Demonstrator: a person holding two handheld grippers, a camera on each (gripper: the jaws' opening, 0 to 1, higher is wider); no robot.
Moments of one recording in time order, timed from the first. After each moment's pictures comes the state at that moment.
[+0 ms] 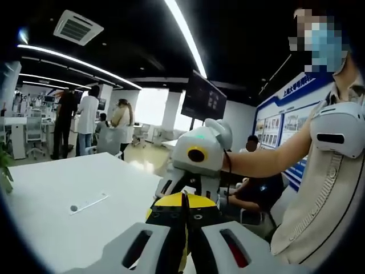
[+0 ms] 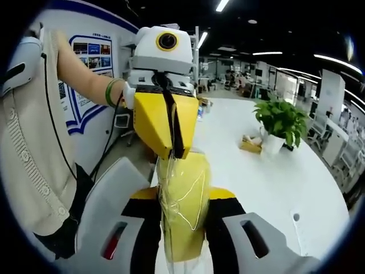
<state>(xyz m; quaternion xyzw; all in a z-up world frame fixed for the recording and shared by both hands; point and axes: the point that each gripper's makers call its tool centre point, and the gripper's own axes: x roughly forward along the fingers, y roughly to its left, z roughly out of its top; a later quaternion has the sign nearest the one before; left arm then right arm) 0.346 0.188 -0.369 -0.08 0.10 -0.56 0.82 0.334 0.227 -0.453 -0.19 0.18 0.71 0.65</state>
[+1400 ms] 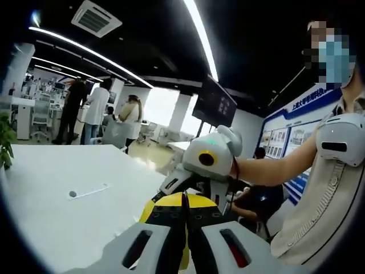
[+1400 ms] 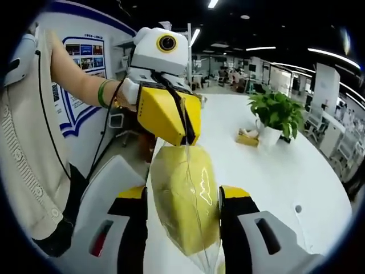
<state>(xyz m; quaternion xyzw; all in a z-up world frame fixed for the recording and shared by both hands) 0.356 0.204 -0.389 -0.13 0.12 -0.53 0.83 0.344 0.230 -0.471 -0.18 0.19 0.69 0.68</state>
